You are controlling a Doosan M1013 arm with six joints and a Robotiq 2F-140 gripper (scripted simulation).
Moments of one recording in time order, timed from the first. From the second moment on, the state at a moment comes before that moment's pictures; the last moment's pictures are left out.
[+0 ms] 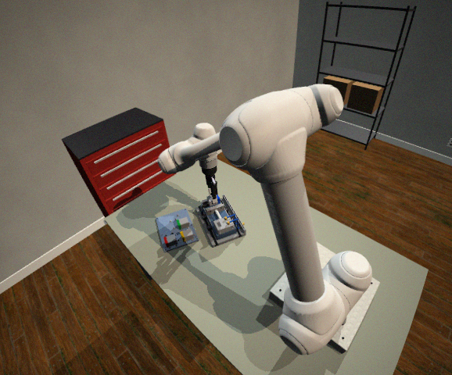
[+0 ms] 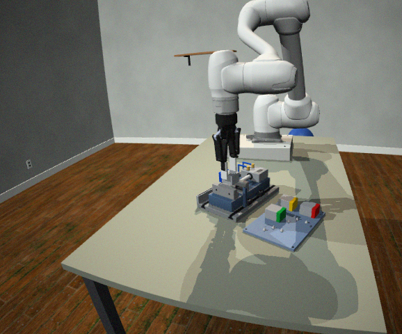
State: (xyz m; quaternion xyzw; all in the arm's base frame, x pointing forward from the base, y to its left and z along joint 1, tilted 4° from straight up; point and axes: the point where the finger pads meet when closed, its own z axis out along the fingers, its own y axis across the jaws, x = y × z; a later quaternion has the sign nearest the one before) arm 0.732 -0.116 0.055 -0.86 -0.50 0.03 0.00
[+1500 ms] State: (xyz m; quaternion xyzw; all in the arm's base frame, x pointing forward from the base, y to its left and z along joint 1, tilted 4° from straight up) arm 0.732 -0.116 0.051 -0.86 -0.50 0.03 0.00
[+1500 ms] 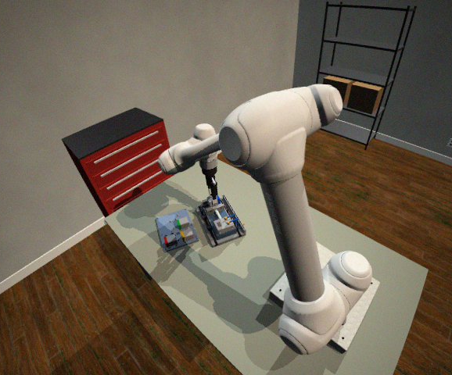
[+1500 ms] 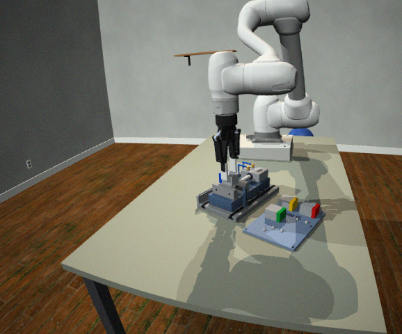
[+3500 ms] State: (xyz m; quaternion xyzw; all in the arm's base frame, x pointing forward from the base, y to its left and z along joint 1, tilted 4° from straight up) arm 0.732 -0.116 0.046 -0.86 -0.50 0.03 0.00
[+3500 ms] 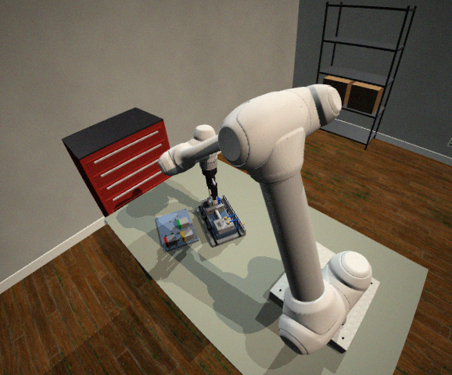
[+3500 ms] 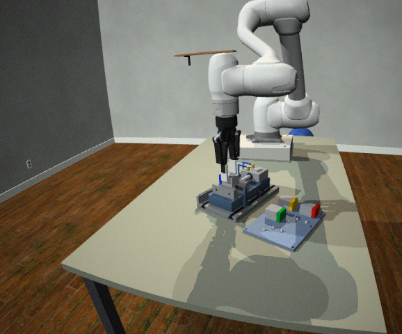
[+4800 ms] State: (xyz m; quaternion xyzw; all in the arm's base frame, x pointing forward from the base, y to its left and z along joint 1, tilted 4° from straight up) arm 0.731 -0.117 0.043 -0.86 -0.50 0.03 0.00
